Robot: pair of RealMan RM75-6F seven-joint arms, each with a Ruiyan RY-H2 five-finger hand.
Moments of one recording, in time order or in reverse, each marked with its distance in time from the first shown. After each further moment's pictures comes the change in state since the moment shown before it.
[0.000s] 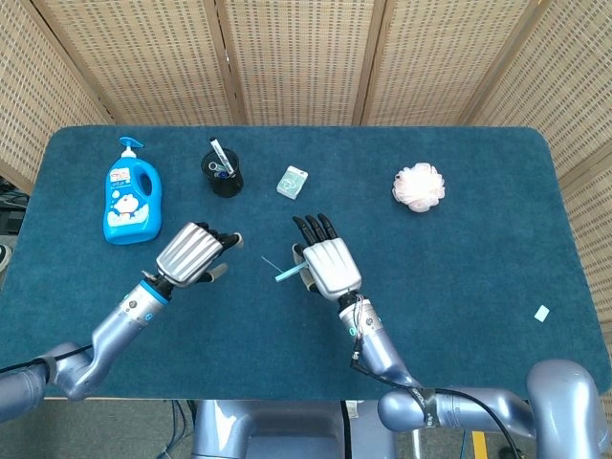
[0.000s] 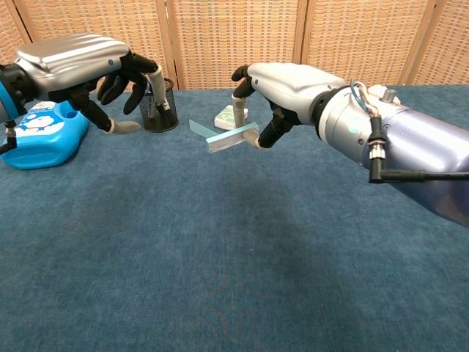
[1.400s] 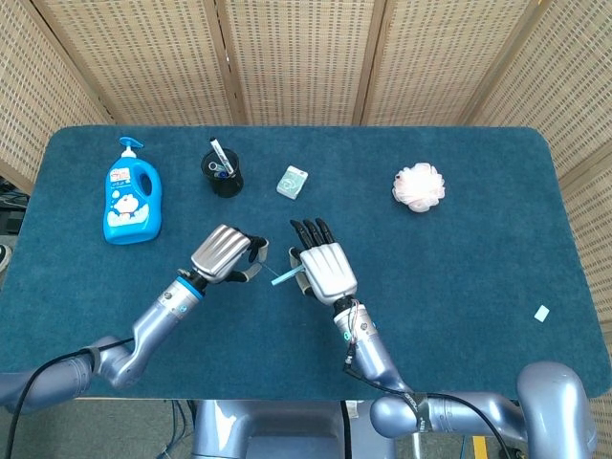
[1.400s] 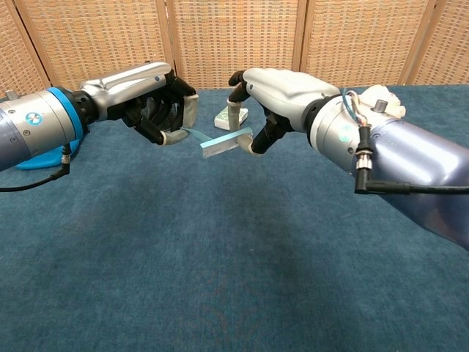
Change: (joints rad) left arm -0.101 -0.169 0.012 0.126 -0.124 -0.045 -0.223; right arm -0.003 -0.045 0.005 -0.002 0.017 0.034 -0.007
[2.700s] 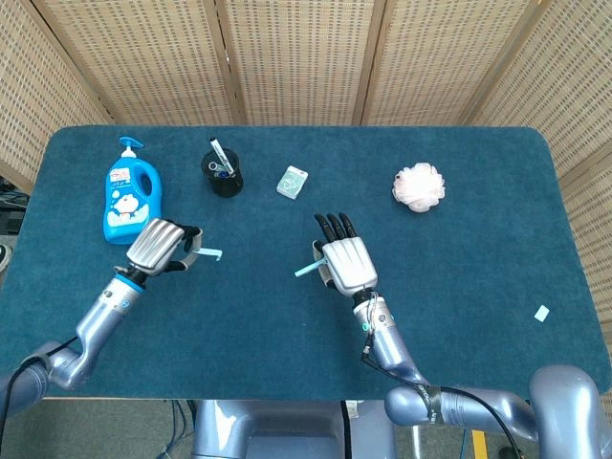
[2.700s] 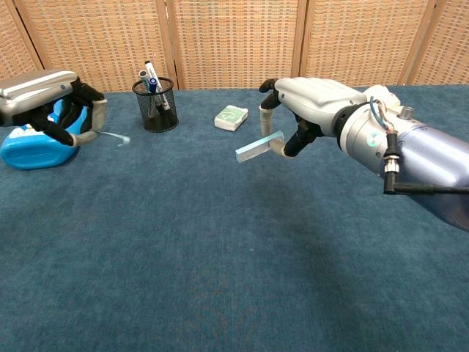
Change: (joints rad) left arm 0.127 0.068 0.122 0.255 0.060 0.143 -0.161; right arm -0.034 0.035 -0.033 0.093 -0.017 -0.034 0.048
